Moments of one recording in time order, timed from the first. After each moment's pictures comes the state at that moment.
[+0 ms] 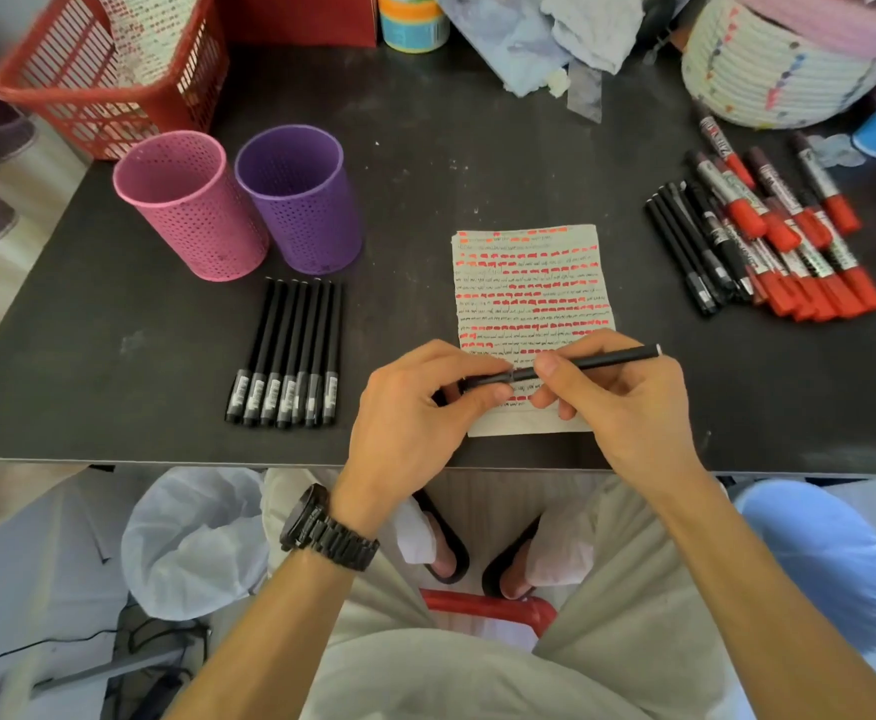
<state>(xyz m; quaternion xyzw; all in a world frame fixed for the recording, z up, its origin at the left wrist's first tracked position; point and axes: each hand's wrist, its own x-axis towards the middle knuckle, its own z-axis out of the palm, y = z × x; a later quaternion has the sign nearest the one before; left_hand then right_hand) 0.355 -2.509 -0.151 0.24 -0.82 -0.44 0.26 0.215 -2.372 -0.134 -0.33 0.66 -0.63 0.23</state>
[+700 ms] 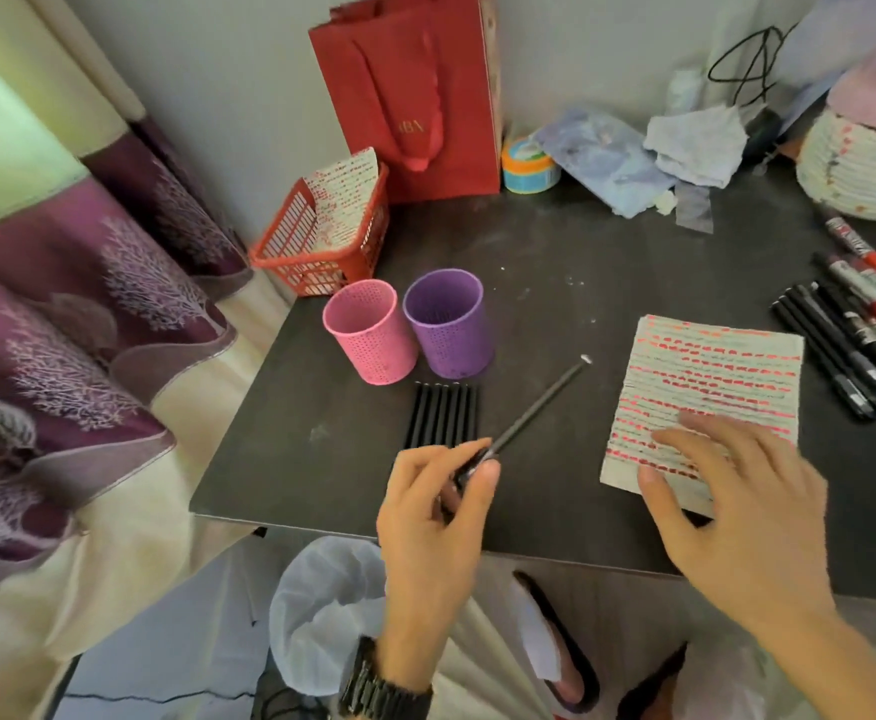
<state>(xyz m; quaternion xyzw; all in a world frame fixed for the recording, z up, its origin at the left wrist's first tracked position) 0.424 -2.517 -0.119 0.38 -0.73 -0.36 0.44 0.233 -2.379 -0.151 -0.40 0.86 -0.30 -0.09</state>
